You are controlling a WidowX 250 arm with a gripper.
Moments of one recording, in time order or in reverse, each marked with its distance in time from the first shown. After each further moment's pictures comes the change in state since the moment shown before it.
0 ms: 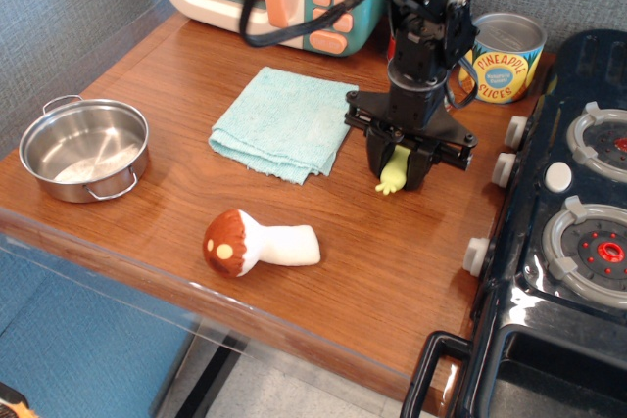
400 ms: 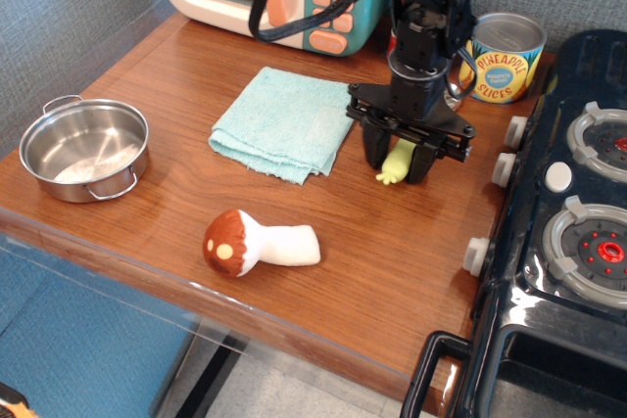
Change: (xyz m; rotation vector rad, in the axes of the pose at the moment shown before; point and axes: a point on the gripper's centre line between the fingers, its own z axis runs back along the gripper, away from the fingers) arm 0.005 0.006 -0.001 -0.009 0.019 -0.006
